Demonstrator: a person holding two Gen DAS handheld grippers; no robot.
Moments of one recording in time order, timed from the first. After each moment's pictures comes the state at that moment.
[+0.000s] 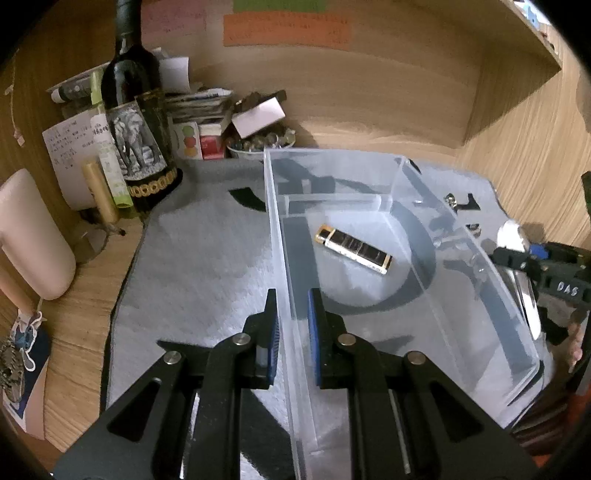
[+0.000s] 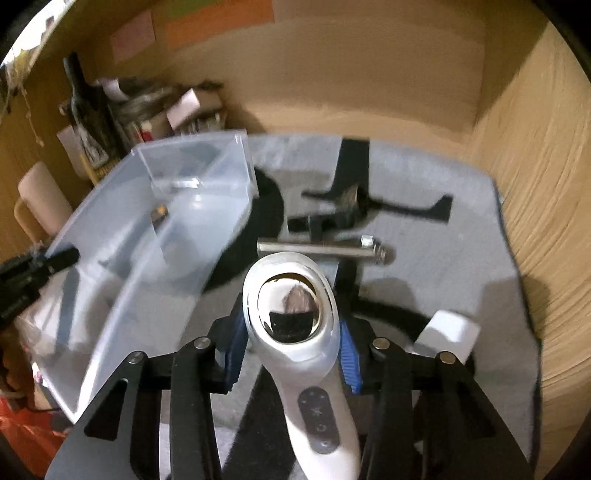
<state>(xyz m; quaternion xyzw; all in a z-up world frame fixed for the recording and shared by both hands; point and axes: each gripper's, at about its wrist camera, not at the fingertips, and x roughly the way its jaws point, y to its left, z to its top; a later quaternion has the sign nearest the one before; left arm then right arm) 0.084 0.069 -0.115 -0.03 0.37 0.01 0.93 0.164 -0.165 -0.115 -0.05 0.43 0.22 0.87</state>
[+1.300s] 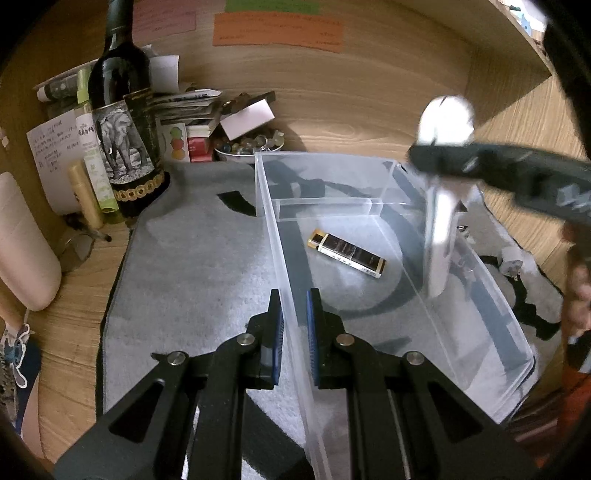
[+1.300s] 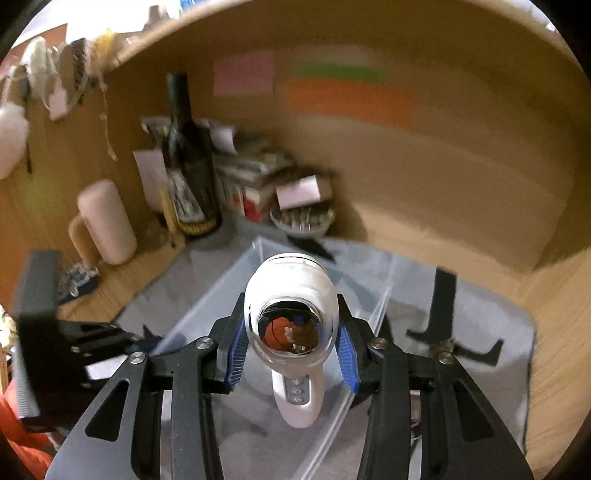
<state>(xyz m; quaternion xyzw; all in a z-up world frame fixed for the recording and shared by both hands) 0.090 0.082 -0.116 -0.04 0.38 -0.03 0.93 0.166 -0.044 -0.048 -0.11 0.35 0.32 0.88</state>
